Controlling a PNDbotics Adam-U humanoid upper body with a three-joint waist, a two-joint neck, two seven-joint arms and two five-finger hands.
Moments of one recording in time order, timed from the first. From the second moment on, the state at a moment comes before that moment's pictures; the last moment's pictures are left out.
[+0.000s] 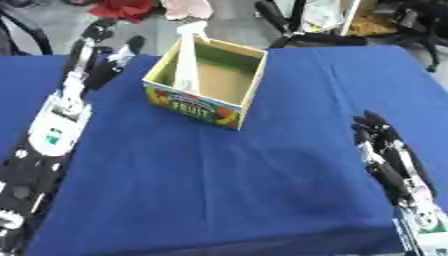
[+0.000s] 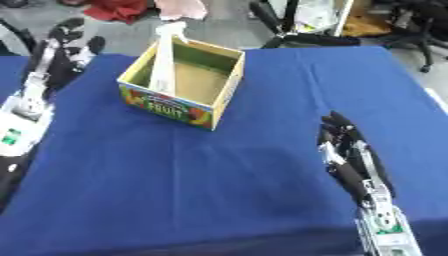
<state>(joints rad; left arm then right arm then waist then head) -0.37 0.42 0.02 -1.56 -0.12 0.01 0.04 -0.16 -0.13 0.03 -1.52 0.04 -0.25 0.09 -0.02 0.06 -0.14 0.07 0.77</state>
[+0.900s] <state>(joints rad) -0.07 0.21 0.17 -1.83 -0.04 0.10 0.06 -0.14 -0.16 0.01 -1.52 0.05 -0.25 0.07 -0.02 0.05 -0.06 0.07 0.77</state>
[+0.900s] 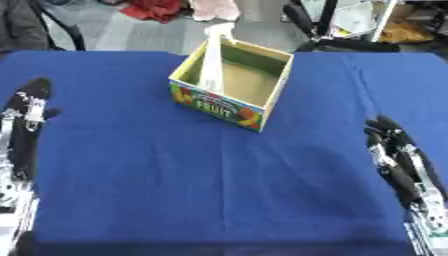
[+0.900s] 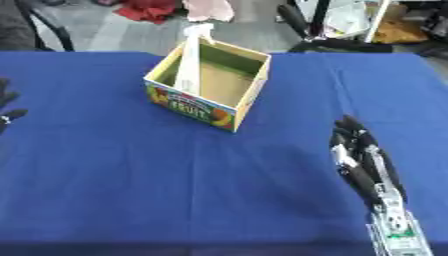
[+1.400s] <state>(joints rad) -0.07 0.21 0.17 -1.83 -0.05 0.10 0.06 -0.14 -0.16 0.01 -1.52 0.04 -0.25 0.07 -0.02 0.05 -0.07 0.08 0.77</state>
